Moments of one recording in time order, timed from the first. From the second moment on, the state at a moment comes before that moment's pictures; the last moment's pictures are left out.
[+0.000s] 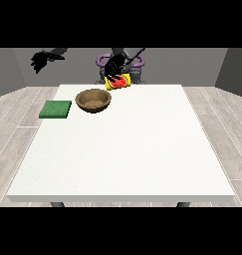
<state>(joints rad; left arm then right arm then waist) -1.05 0.07 -0.81 -0.51 -1.53 0.15 0.39 -0.22 -0.39 -0.34 -1.01 -0.23 0.47 -0.29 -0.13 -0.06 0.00</state>
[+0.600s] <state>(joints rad) -0.99 0.08 -0.61 -0.62 -1.43 0.19 0.37 -0.16 -0.38 -0.36 -1.00 -0.24 0.46 -0.26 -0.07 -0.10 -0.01</state>
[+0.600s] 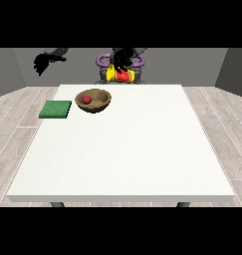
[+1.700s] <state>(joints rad) -0.45 0.02 -0.07 -1.10 -0.19 0.26 -0.19 -0.21 -0.13 -0.28 -1.07 -0.16 0.16 -0.27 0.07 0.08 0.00</state>
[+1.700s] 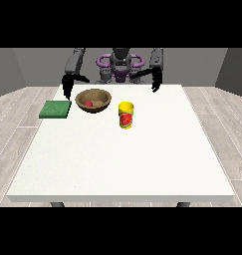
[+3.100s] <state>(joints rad) -0.42 0.13 0.02 -1.28 -0.08 0.04 -0.25 -0.35 -0.14 -0.28 -0.67 -0.09 -0.10 -0.57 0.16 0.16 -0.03</state>
